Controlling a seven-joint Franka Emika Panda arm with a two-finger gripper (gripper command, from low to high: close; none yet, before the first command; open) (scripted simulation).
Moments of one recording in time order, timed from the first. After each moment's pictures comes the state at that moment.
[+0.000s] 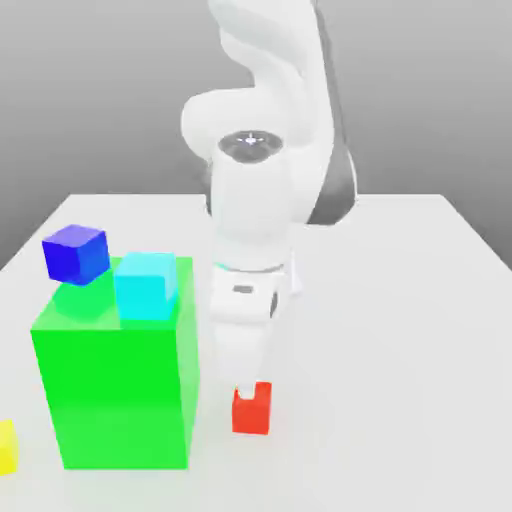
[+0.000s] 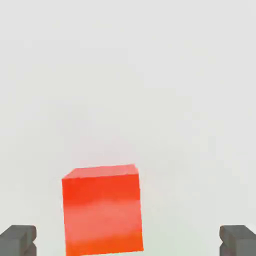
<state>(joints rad) 0.34 0.04 -0.34 -2.87 0.06 2.91 -0.73</state>
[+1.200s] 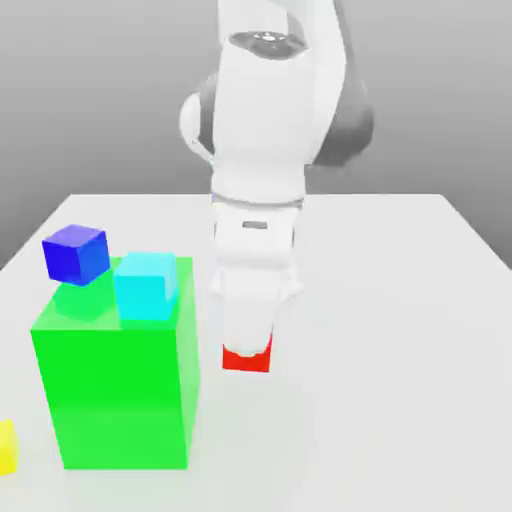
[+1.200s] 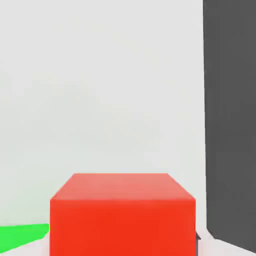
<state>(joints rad) 0.16 -0.24 -0.21 -2.54 -0.23 2.37 -0.57</state>
